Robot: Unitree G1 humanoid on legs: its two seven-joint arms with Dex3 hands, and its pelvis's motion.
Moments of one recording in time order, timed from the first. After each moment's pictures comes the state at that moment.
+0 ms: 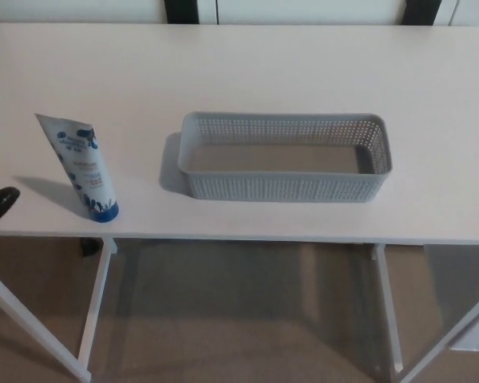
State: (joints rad) left_arm -0.09 0.58 0.29 0.20 -0.35 0.01 -0.38; right_arm 0.04 -0.51 0.08 1.21 -0.23 -0.19 0.23
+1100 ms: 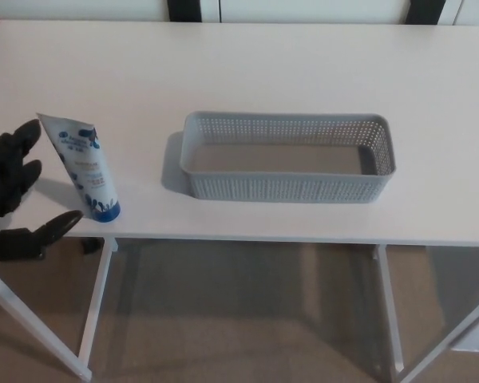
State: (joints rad) left_arm -0.16 0.53 0.13 0.27 -0.16 0.01 -0.34; right_arm 0.00 -0.52 0.07 1.22 -0.22 -0.19 0.24
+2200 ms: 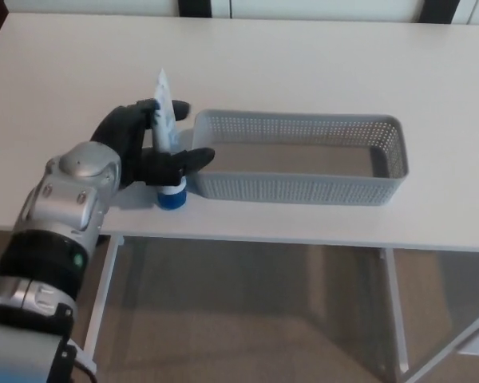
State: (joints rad) left_arm -0.75 0.25 -0.12 0.75 -0.07 0.36 -0.23; right_arm 0.00 -0.52 0.05 1.17 -0.21 -0.22 0.25
